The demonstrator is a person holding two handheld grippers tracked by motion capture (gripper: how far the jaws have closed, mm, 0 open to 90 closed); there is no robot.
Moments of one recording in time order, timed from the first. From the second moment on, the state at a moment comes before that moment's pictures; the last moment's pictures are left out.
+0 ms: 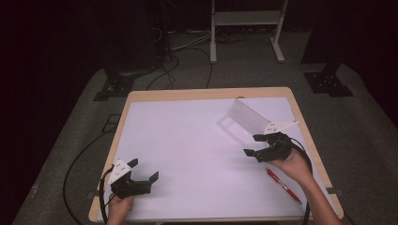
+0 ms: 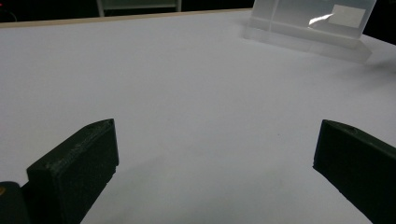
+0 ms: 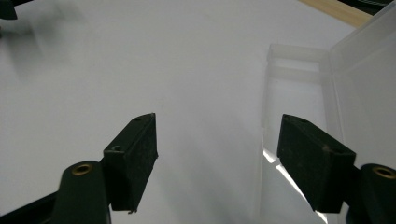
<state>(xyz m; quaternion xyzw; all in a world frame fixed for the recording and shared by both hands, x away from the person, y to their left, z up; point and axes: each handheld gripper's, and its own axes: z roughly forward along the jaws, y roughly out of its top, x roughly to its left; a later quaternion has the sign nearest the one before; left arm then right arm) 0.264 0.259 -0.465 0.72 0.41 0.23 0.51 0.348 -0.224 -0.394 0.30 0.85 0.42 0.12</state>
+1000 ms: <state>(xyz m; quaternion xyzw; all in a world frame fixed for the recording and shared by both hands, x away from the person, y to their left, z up) 0.263 0.260 -0.465 0.72 0.41 0.23 0.51 0.411 -0.188 -0.420 0.32 0.87 0.36 0.10</state>
